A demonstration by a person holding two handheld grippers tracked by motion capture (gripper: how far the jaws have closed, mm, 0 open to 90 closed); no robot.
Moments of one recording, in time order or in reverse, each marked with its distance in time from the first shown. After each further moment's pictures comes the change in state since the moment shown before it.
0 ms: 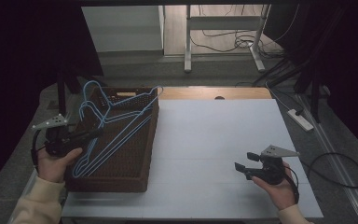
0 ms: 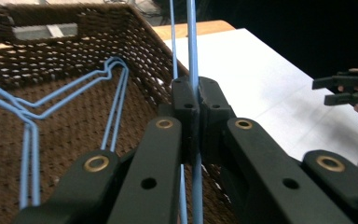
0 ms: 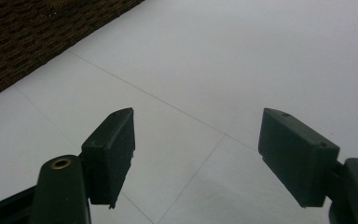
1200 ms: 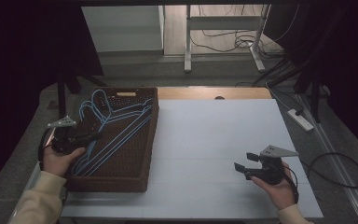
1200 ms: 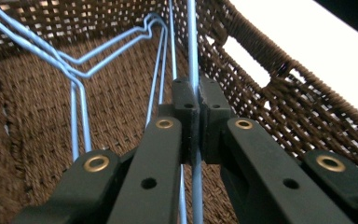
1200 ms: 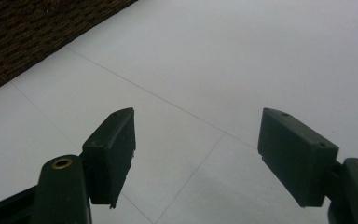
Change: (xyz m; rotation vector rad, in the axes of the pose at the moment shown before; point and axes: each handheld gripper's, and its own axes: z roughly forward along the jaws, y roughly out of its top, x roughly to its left) left arm 0.040 -0.023 0.033 0.159 0.082 0.013; right arm 0.000 -0.001 0.002 0.011 -0.003 -0.004
